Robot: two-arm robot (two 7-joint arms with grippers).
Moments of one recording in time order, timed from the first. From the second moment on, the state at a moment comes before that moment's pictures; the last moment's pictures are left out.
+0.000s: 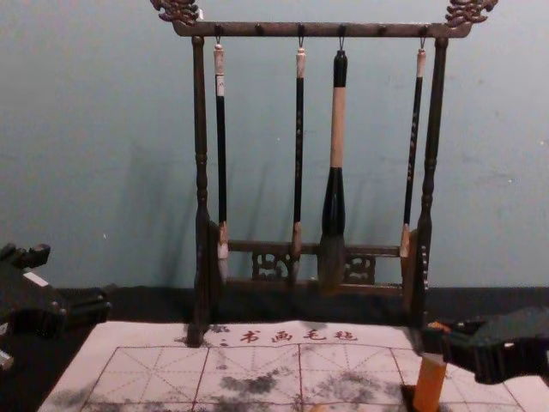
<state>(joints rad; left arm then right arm) -0.20 0.60 0.45 -1.41 -0.25 -0.12 0.03 0.14 0.51 -0.38 -1.67 0.40 0.36 0.34</state>
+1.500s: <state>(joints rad) -0.20 0.60 0.45 -1.41 -0.25 -0.12 0.03 0.16 0.47 -0.40 -1.60 0.33 0.35 0.34</state>
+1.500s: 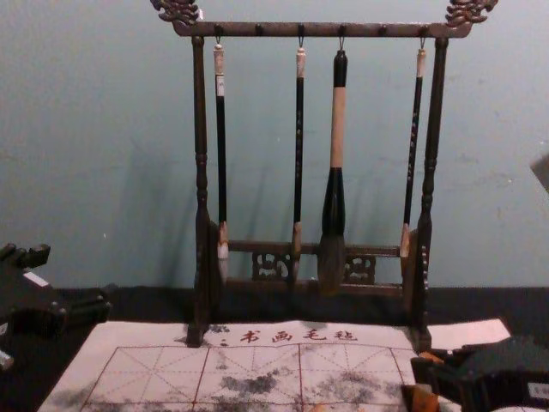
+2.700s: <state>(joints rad) -0.20 0.60 0.45 -1.41 -0.25 -0.12 0.03 0.13 0.46 -0.36 -1.64 0.33 0.29 0.32</state>
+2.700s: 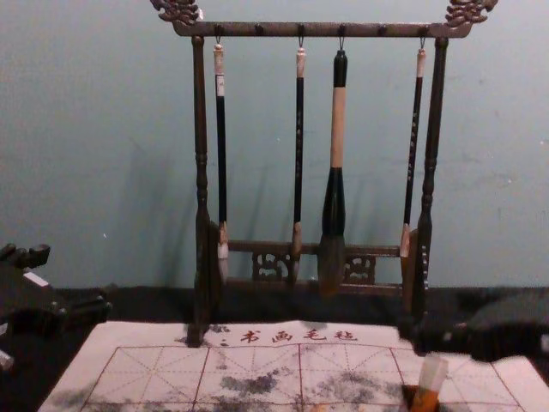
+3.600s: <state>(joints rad) -0.20 0.60 0.45 -1.41 -0.25 -0.12 0.03 0.08 0.35 -0.30 -1.45 0.08 -0.02 0.06</state>
